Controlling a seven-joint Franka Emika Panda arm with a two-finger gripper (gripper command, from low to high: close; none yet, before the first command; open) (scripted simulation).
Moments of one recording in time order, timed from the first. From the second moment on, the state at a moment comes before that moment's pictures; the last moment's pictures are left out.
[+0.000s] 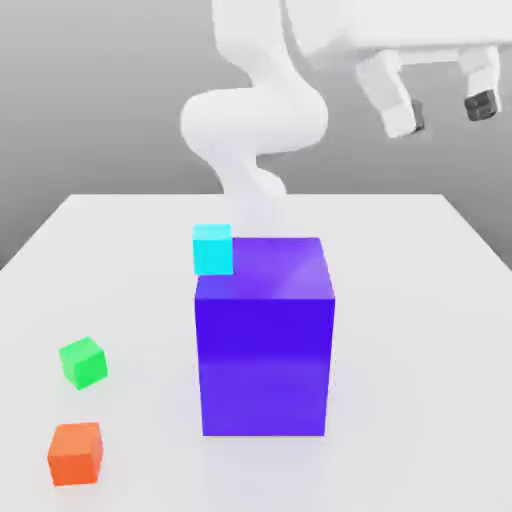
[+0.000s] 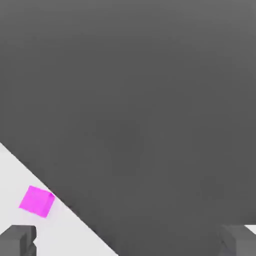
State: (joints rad) arm 0.38 -0.16 -0.14 -2.15 0.27 2.35 0.01
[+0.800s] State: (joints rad) arm 0.60 0.60 -0.03 -1.96 0.04 2.56 -0.61
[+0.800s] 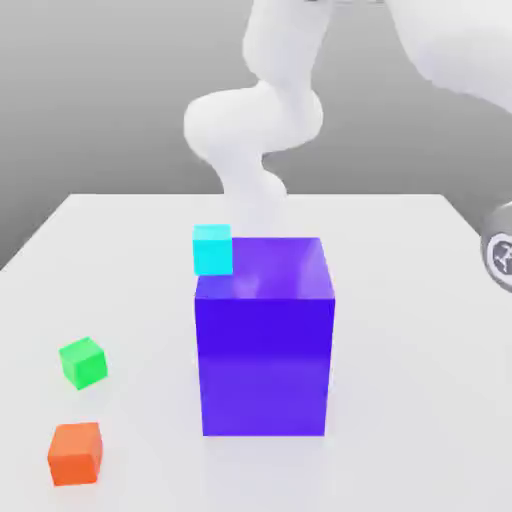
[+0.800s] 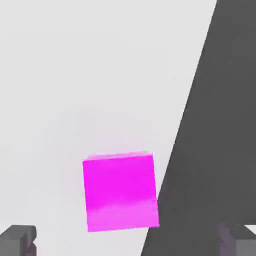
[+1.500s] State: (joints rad) arm 0.39 0.32 -0.19 -2.18 -0.05 2.50 -0.88
